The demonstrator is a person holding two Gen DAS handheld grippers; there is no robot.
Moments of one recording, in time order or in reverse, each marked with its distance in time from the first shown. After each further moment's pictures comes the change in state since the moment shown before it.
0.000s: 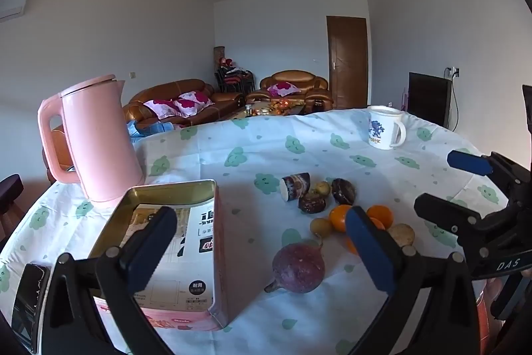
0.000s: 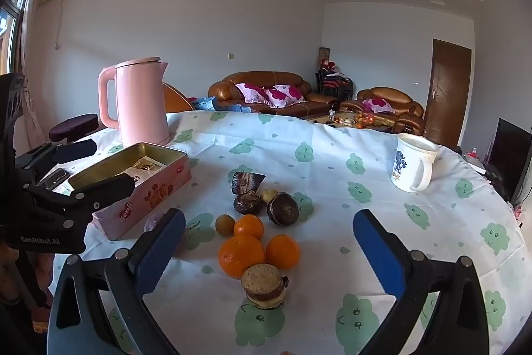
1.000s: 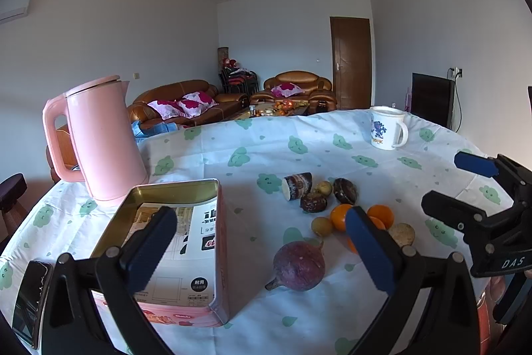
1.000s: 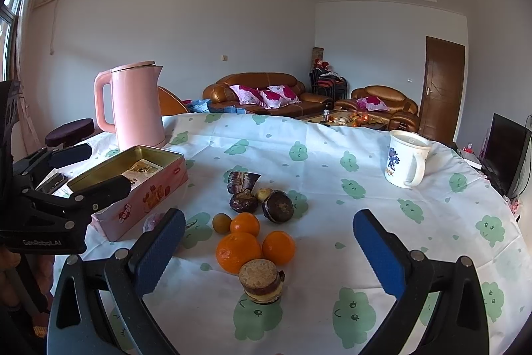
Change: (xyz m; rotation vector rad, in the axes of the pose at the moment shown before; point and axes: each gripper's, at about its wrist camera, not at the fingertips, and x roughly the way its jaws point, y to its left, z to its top) left arm -0.005 -0.002 0.000 0.004 0.011 -0.001; right arm -0.007 -0.001 -0.002 0.024 -0.005 -0.015
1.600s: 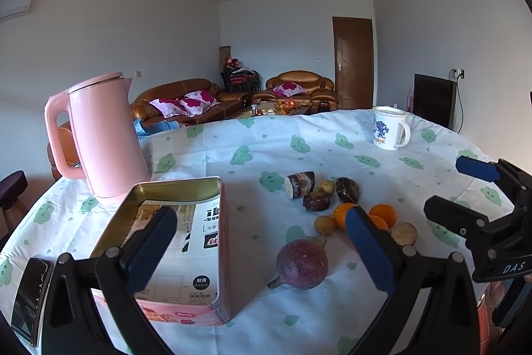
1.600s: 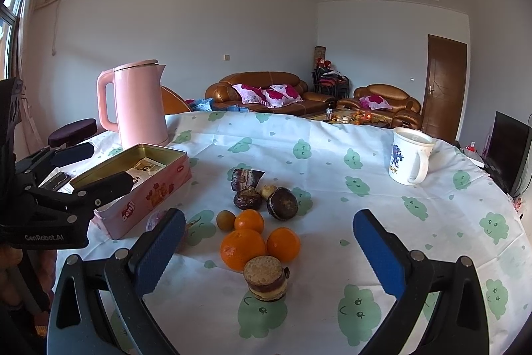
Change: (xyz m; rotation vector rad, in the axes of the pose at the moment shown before) left arm 0.000 0.003 -0.001 -0.004 0.001 0.000; right arm 0.001 0.003 -0.004 0.005 0.003 0.010
